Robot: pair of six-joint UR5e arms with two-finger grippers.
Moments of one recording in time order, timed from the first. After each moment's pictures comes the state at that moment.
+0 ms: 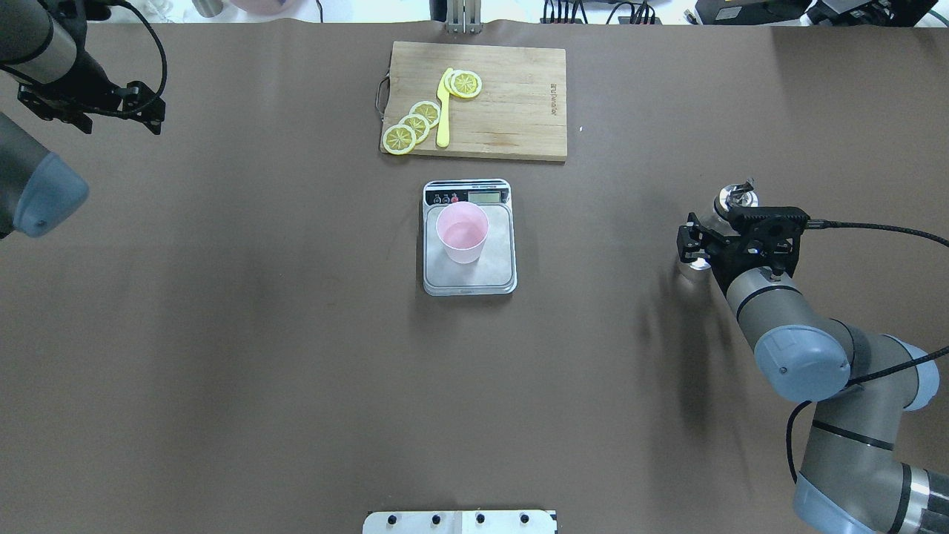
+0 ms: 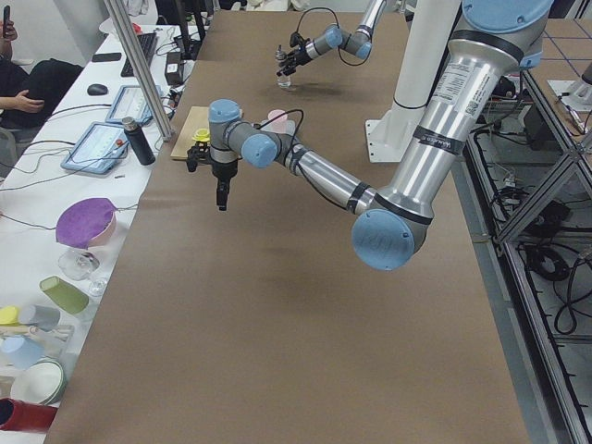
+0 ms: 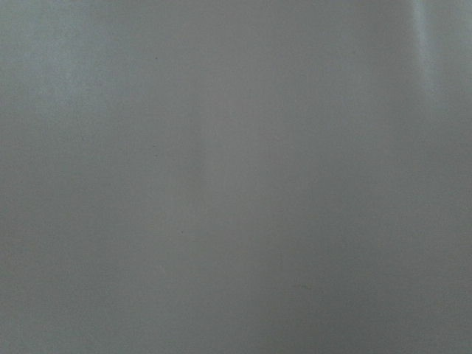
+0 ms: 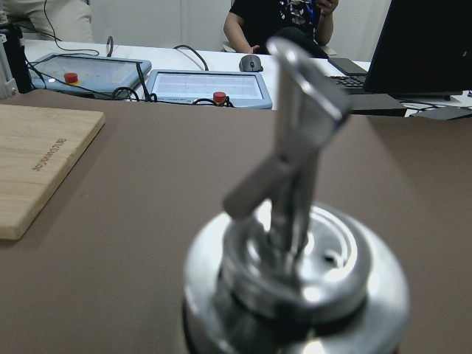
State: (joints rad) left arm -1.08 -1.97 -1.65 -1.61 -2.06 -0.74; right arm 0.43 -1.55 1.80 -0.89 0.91 1.21
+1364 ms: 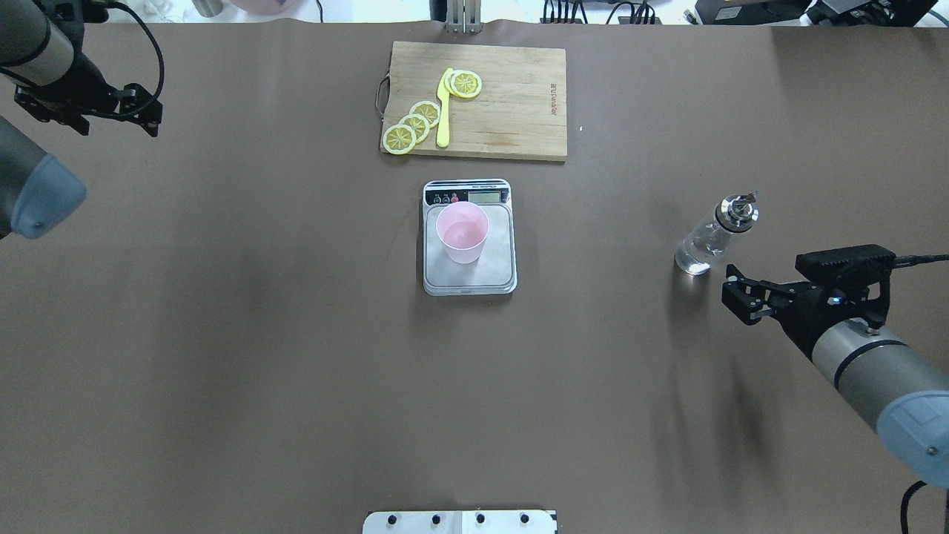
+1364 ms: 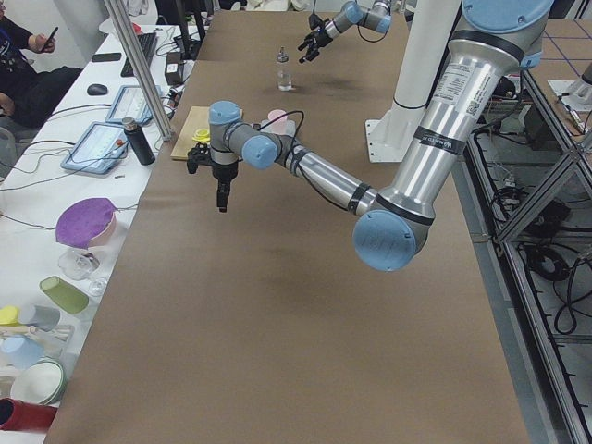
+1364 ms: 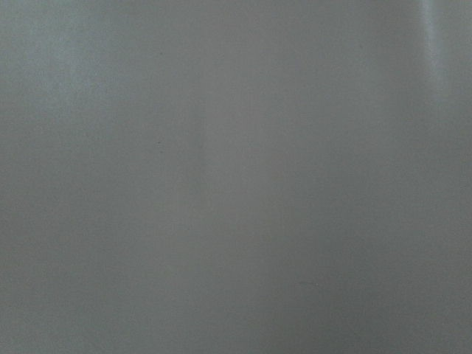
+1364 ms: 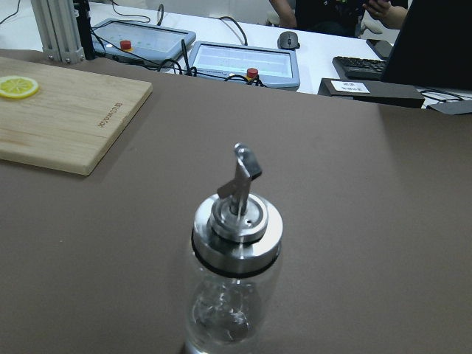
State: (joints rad) left arm -1.08 -1.97 -1.65 -1.61 -2.06 -0.73; right arm 0.35 -1.86 2.16 -0.90 1.00 1.11
